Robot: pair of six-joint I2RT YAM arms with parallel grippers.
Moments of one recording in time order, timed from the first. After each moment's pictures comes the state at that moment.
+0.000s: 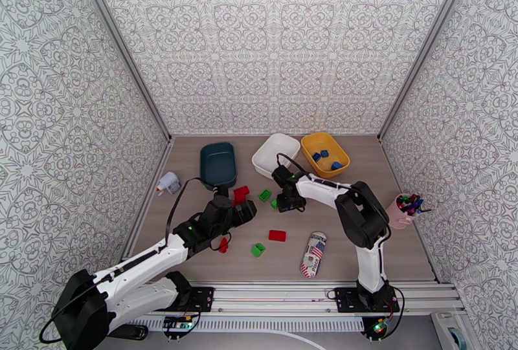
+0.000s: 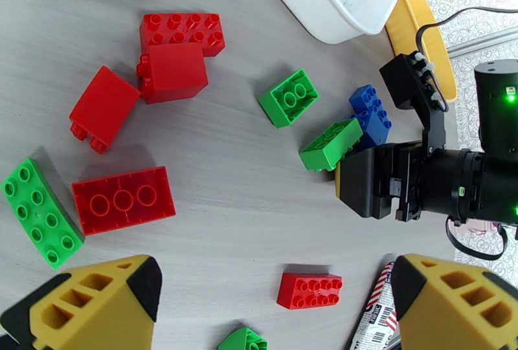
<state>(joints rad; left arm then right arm) -0.70 1.05 0.57 -0.21 -0.10 -0.99 0.66 2.02 1.40 -0.77 0.10 0.39</state>
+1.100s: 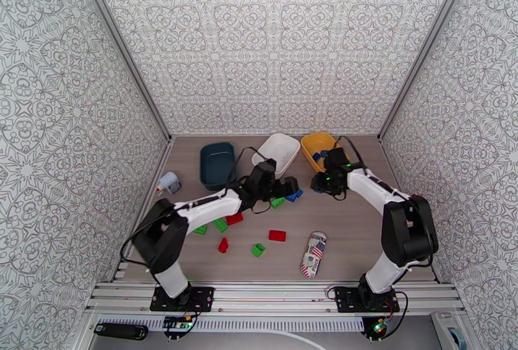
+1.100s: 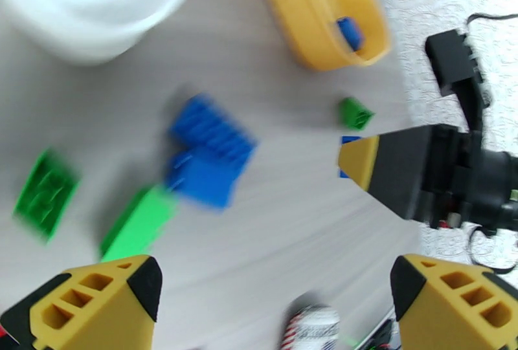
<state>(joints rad) -0.74 1.80 1.24 -0.03 0.19 -0.87 0.16 1.70 1.22 -0.64 -0.20 0.50</state>
